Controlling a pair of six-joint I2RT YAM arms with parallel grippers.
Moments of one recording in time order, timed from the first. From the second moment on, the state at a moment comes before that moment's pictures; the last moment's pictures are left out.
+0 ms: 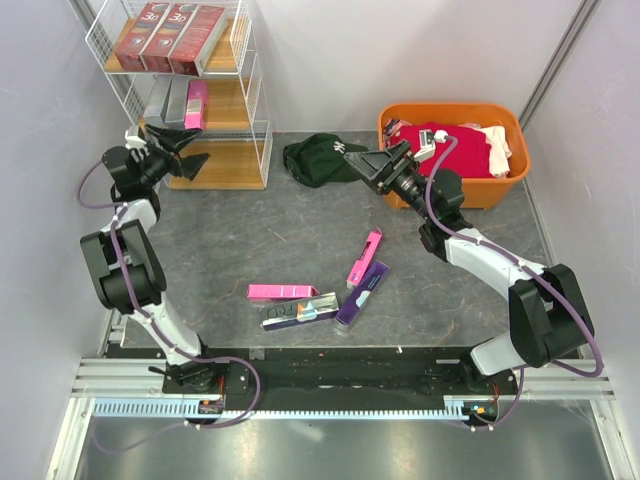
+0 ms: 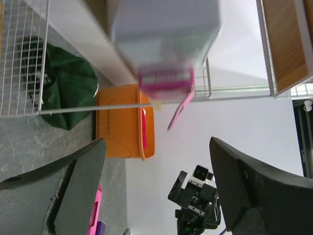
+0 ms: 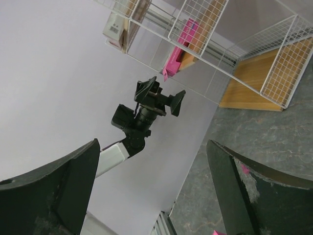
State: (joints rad) left arm 0.37 1.87 1.25 0.65 0.94 -1.46; right arm 0.40 1.47 0.90 0.81 -0.36 1.19
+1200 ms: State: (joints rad) left arm 0.06 1.20 0.85 -0.32 0.44 -0.54; right arm 0.40 1.59 1.03 -0.22 -0.16 0.67
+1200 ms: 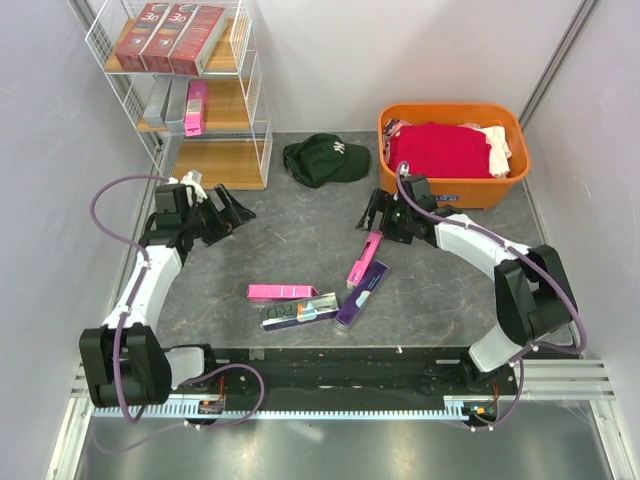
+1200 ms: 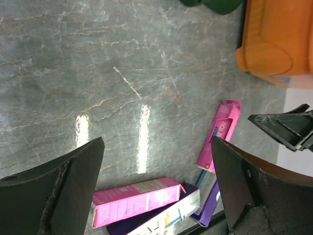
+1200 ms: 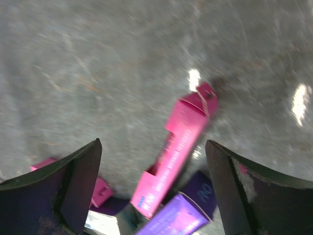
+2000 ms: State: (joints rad) left arm 0.03 1.27 0.87 -0.36 0.42 -0.51; right arm 0.40 1.79 1.06 -0.28 -0.15 0.58
